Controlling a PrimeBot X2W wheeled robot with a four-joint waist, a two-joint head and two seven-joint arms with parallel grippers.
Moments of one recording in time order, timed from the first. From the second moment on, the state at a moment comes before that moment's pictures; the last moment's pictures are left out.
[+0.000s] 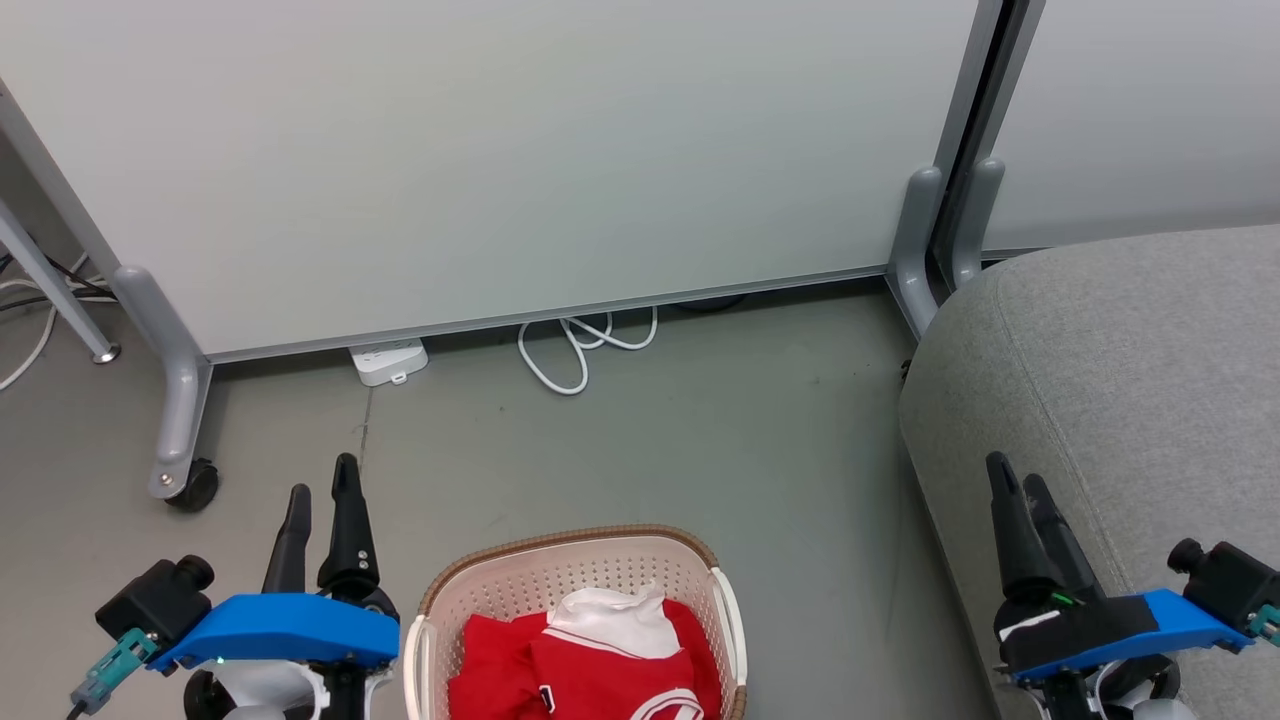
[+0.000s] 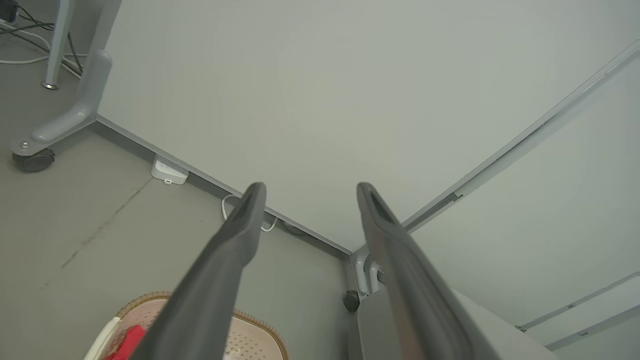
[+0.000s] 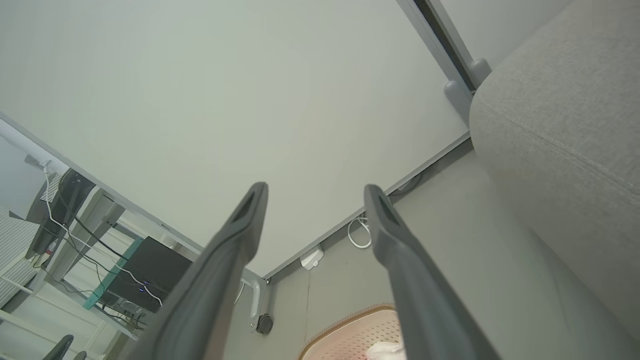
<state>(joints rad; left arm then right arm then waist) -0.08 0.04 -0.01 0.22 -0.79 -0.07 -0.08 -0.07 -0.04 -0.01 0.21 0.80 0.13 -0.08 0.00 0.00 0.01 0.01</state>
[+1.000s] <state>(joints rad) -0.09 0.04 -0.07 0.25 -0.43 -0.06 -0.17 -0.08 -0.04 0.04 0.24 0.46 0.13 -0.17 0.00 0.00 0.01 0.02</state>
